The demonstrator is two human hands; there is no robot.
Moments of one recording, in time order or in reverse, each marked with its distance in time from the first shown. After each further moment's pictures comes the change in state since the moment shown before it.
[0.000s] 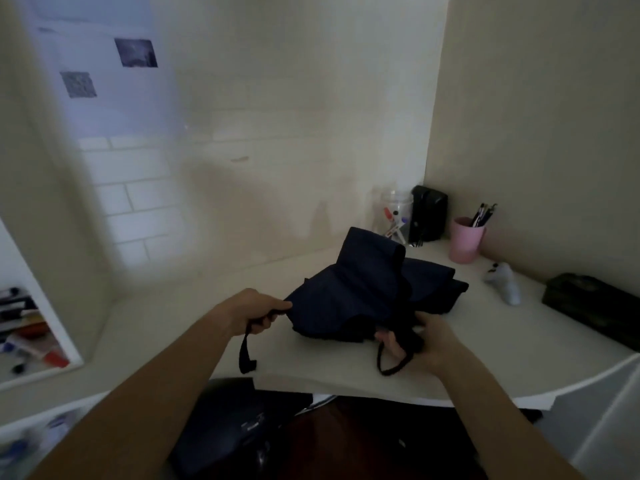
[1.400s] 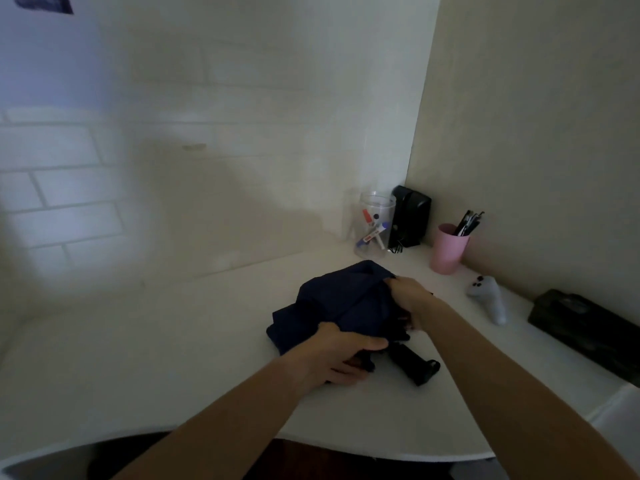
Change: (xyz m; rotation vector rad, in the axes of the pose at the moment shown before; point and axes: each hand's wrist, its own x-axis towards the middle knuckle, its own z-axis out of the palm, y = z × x) left_hand 0.020 0.048 0.164 -0.119 -0.327 -0.016; right_hand 0.077 -0.096 0.050 -0.964 0.342 -0.326
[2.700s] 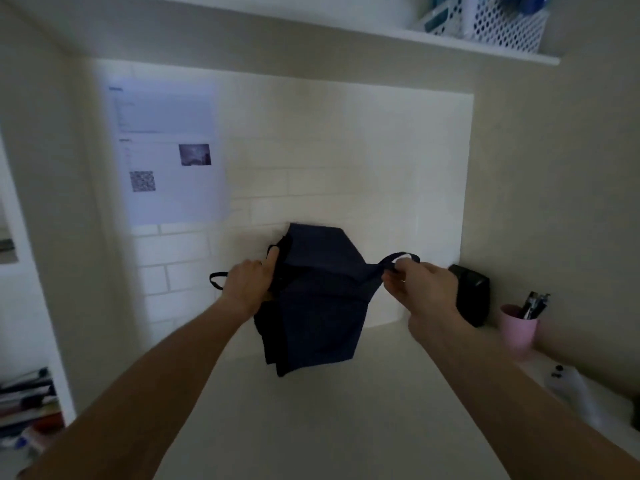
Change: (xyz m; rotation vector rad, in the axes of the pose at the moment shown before) left_hand -0.073 0.117 -0.268 1.599 1.136 0.569; right_hand -0.152 -0.145 0.058 0.791 0.053 -0.431
